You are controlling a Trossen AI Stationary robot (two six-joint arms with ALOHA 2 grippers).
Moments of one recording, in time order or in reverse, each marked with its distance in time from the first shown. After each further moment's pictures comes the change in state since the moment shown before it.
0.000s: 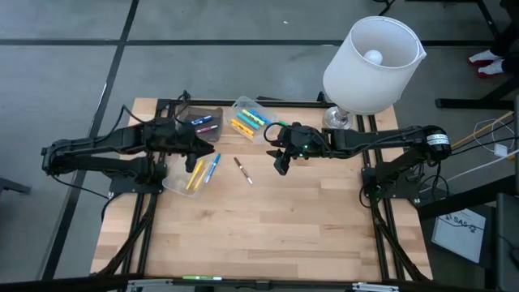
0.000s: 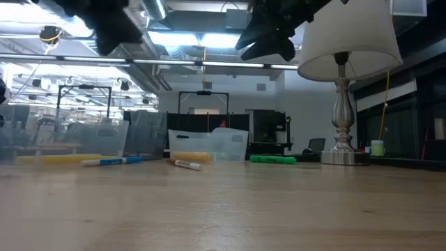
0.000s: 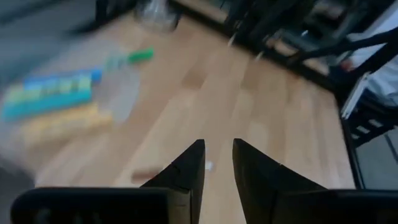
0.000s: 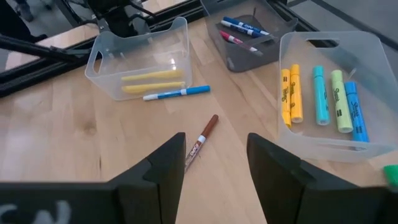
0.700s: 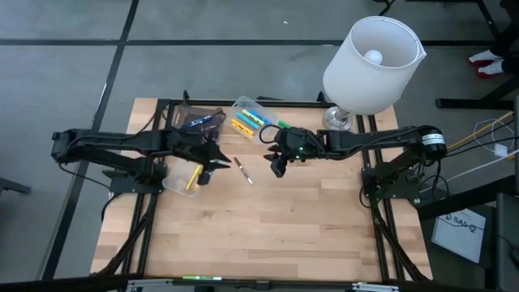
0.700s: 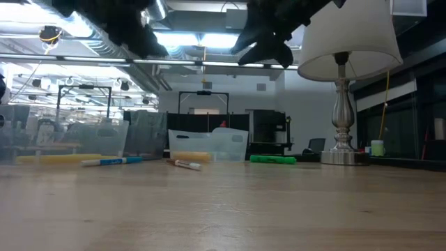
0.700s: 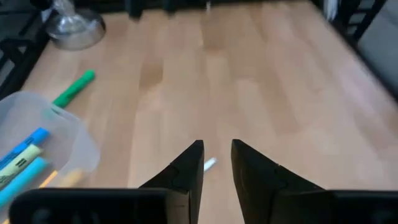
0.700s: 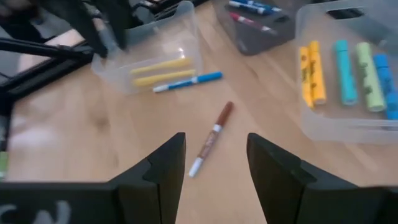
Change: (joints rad) left arm -0.086 0.290 0.005 0.195 0.096 0.487; right arm 0.009 0.043 0.013 -0.001 -0.050 0.092
